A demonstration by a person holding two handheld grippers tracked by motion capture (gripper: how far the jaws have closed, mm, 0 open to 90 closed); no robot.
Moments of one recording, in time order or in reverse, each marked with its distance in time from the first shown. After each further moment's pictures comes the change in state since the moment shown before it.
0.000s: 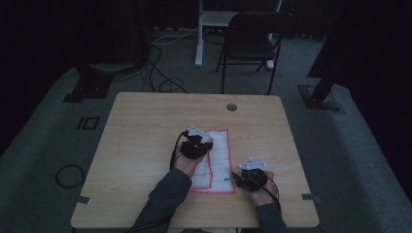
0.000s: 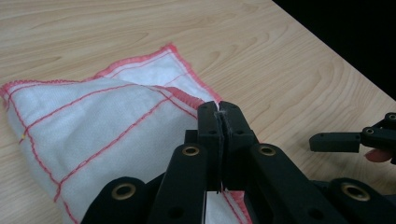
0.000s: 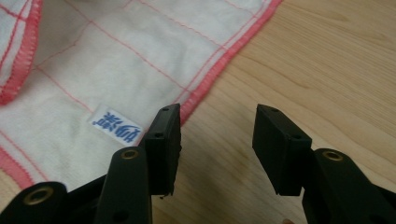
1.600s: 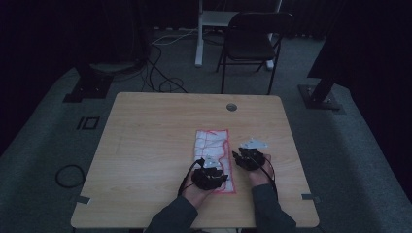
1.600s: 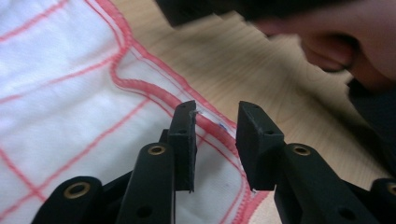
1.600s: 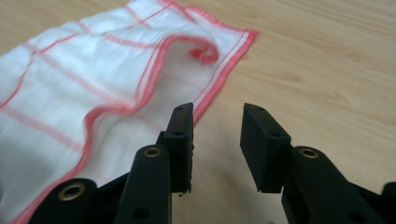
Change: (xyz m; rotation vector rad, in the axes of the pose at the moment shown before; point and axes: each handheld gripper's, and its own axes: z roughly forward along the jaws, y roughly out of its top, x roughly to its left) left arm -0.072 -0.066 0.004 0.088 -0.087 0.124; right arm -0.034 0.044 0.023 -0.072 -0.029 0.094
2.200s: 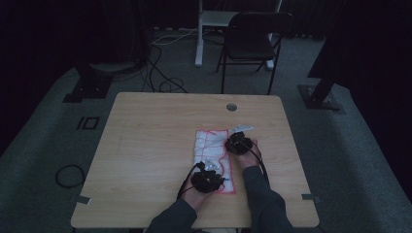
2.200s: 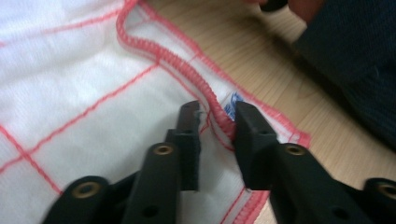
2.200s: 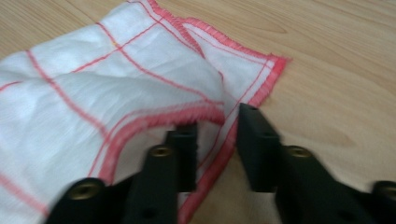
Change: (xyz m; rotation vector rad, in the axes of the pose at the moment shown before) left arm 0.004 -0.013 0.009 0.073 0.046 -0.024; right arm -0.013 0.037 0.069 0.085 0.087 -0.009
